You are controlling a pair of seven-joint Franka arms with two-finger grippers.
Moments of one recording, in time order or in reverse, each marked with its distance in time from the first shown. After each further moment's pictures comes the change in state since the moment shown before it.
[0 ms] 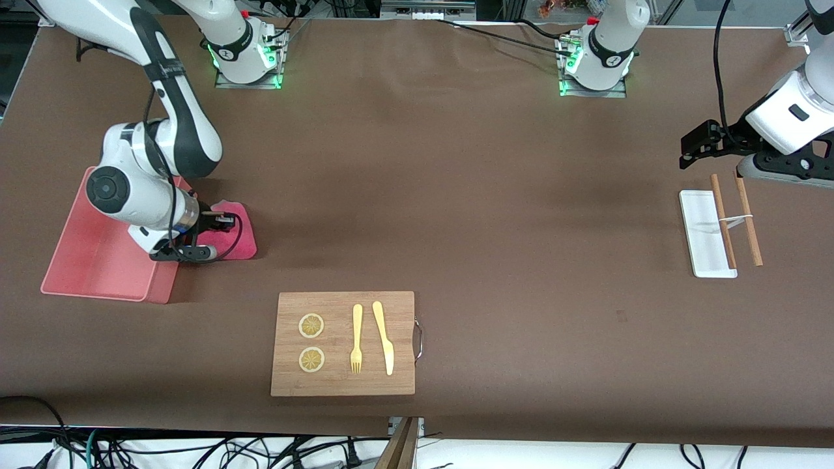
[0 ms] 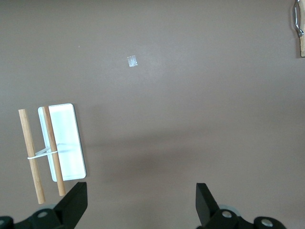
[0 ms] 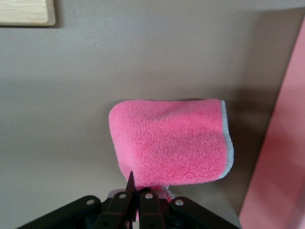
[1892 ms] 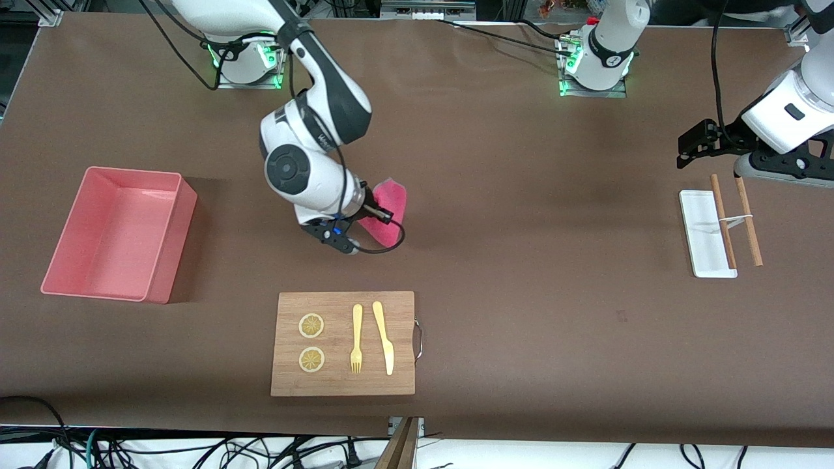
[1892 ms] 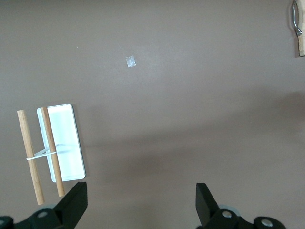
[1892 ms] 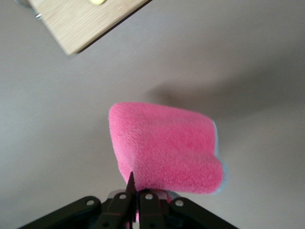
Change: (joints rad) left arm 0.000 0.000 -0.004 0.001 0.000 0.000 0.000; right arm 0.450 0.176 -0.007 0.442 0.308 -0.183 0.836
